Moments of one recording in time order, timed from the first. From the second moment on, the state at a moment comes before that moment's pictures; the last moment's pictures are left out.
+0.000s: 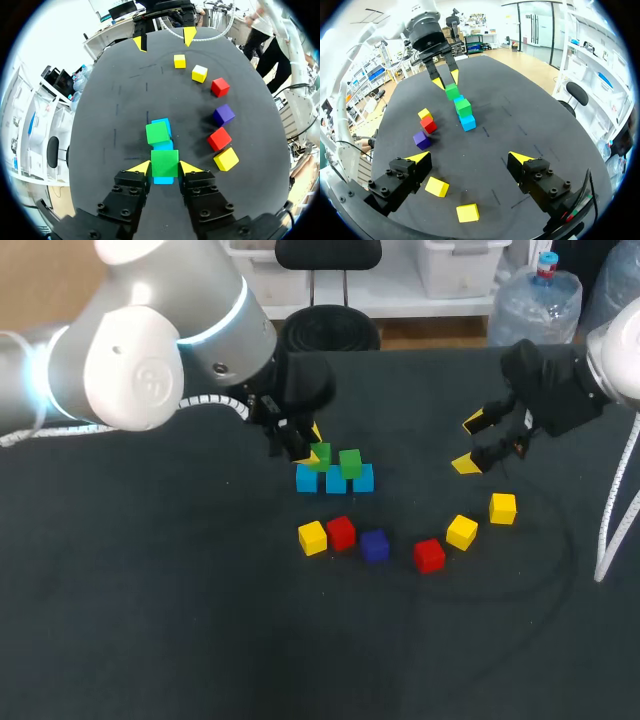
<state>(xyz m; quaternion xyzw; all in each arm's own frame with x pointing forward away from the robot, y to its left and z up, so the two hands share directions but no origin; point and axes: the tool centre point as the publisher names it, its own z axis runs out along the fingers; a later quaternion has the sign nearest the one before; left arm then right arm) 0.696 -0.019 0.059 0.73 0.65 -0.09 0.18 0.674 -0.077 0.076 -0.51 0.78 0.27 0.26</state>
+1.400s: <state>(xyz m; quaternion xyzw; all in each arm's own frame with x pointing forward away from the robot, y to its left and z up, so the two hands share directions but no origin) 0.704 -0.021 0.041 0.74 0.64 -0.10 0.17 0.674 -0.077 0.076 -0.51 0.78 0.27 0.26</state>
